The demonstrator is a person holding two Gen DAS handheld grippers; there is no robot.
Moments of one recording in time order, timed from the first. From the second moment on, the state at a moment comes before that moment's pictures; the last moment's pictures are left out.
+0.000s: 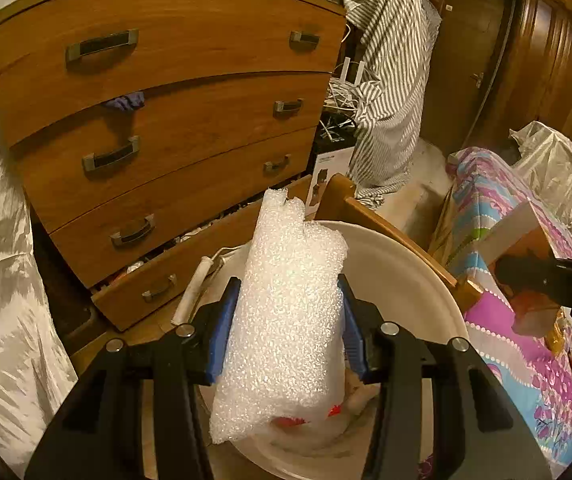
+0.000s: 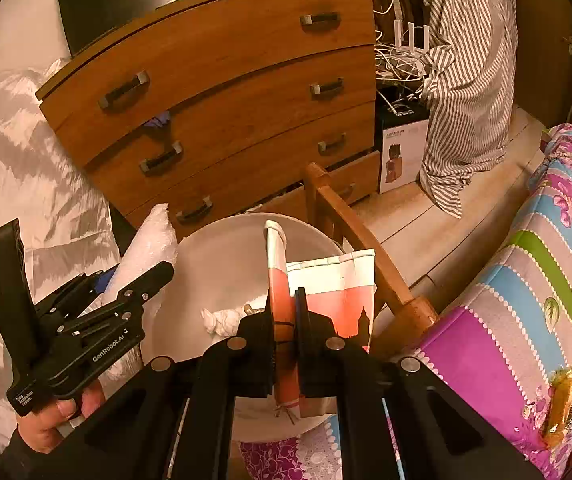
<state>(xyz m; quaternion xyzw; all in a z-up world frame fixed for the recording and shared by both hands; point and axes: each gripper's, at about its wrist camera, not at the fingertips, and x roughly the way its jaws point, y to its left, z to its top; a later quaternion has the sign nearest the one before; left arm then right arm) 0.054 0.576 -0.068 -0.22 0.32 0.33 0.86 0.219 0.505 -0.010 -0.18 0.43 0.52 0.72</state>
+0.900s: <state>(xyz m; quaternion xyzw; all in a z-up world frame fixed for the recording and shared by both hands) 0.056 0.549 -0.052 -0.20 0.31 0.32 0.87 0.227 0.444 0.005 -0.12 0.41 0.53 0.73</state>
